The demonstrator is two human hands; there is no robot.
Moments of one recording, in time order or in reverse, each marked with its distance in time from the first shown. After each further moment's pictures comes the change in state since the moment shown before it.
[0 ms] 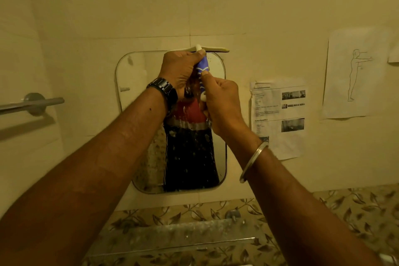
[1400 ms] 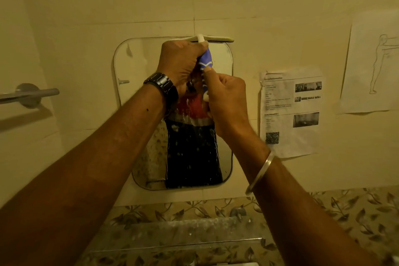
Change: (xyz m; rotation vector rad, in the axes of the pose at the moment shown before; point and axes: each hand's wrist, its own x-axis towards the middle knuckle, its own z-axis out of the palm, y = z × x) left_hand -0.001 -0.012 -0.003 0.091 0.065 0.069; right_hand 0.002 0.025 0.002 -0.065 0.025 -0.051
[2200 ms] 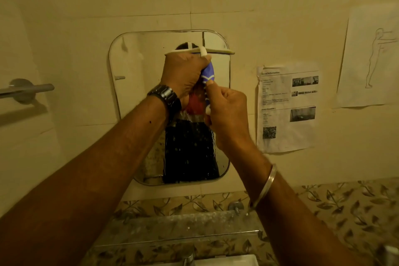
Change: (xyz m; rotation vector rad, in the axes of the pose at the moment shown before) left_hand -0.021 -0.025 0.008 0.031 -0.035 -0.065; right_hand -0.027 0.020 -0.013 0.056 -0.002 0.063
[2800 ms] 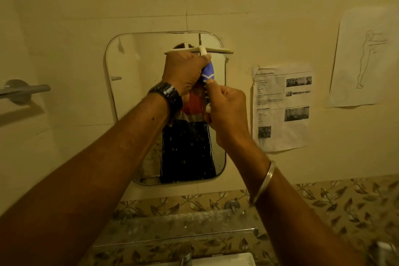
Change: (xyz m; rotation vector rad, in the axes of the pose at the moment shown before) left_hand 0.002 0.006 0.008 0.086 0.010 0.026; right_hand 0.004 -0.006 -0.009 -0.025 0.015 -0.011
